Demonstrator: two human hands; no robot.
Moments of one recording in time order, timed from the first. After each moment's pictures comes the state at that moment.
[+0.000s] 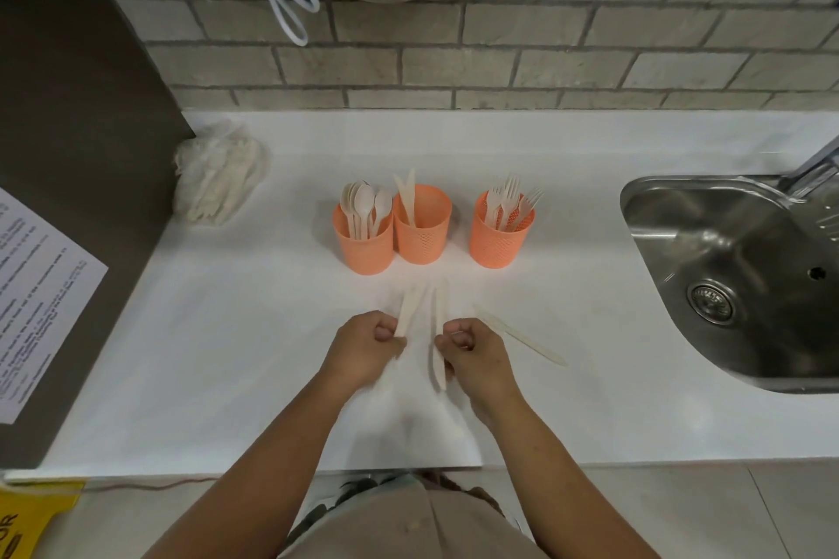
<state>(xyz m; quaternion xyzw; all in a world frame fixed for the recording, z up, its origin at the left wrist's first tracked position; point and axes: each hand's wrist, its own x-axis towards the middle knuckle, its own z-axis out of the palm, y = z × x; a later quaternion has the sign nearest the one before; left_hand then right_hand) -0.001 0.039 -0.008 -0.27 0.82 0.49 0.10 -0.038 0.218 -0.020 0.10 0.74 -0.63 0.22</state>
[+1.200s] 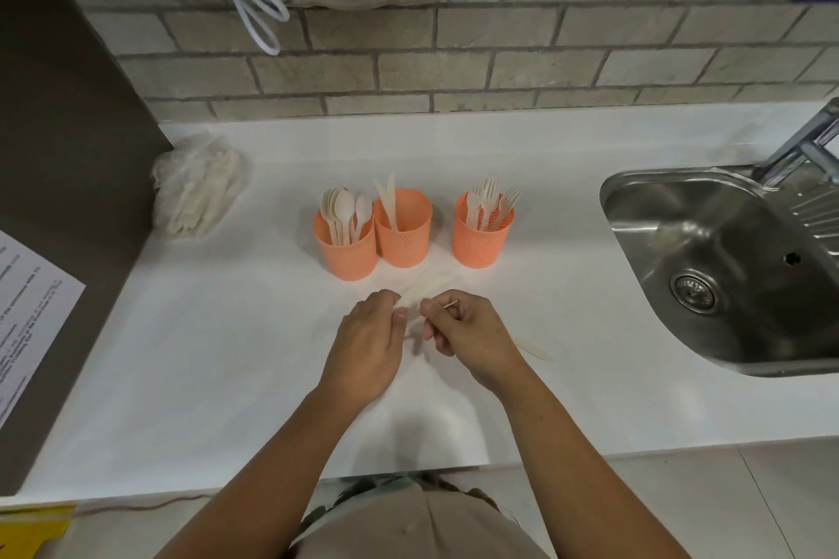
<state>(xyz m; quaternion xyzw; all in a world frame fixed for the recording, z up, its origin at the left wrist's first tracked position) -0.004 0.065 0.001 -0.06 0.95 0.31 -0.09 -0.064 0.227 0.028 -0.05 0.70 -0.67 0.25</state>
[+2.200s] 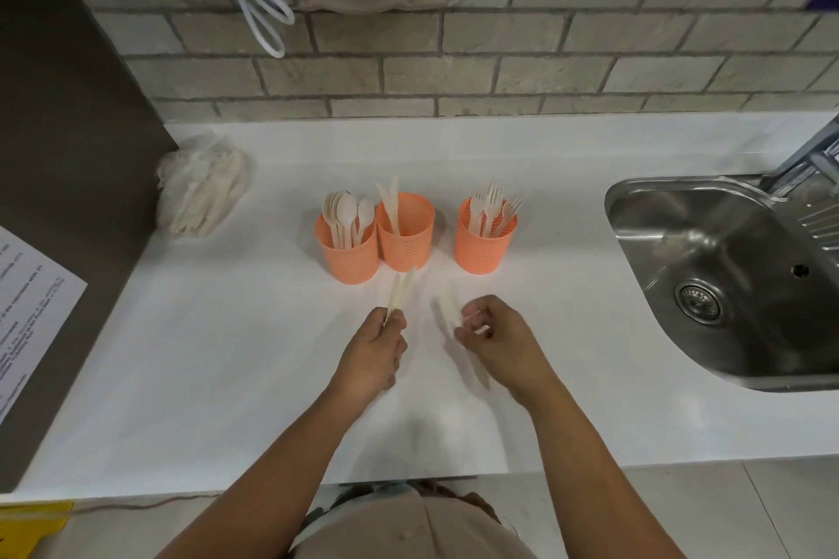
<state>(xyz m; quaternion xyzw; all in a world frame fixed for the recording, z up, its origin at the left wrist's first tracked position) -0.007 0.081 0.014 -0.30 0.69 0.66 0.07 -0.076 0.266 0.013 -0.03 0.81 -0.55 0.20</state>
